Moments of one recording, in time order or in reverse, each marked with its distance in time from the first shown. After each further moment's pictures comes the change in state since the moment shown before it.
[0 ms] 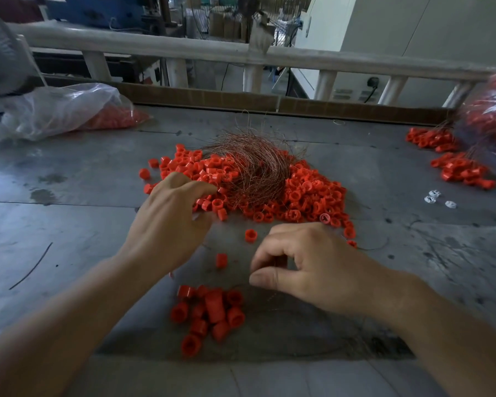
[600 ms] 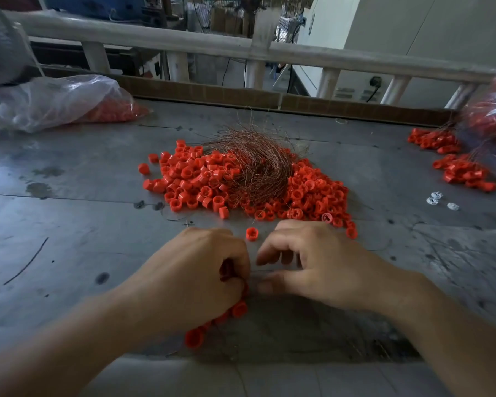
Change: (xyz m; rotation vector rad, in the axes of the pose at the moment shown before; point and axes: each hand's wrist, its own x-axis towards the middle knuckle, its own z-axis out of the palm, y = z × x) left_hand -0.039 0.028 -0.014 -0.167 -0.369 0.232; right_hand 0.002 0.008 -0.002 -0.043 -0.056 0.059
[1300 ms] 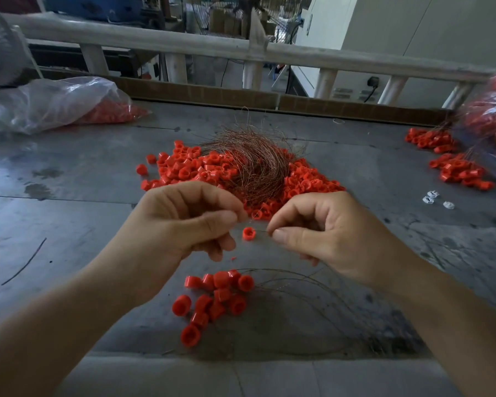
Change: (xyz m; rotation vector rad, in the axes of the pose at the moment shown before) left_hand 0.007 0.001 -0.020 -1.159 0.134 -0.139; right_hand -0.006 -0.005 -0.018 0.472 0.217 0.031
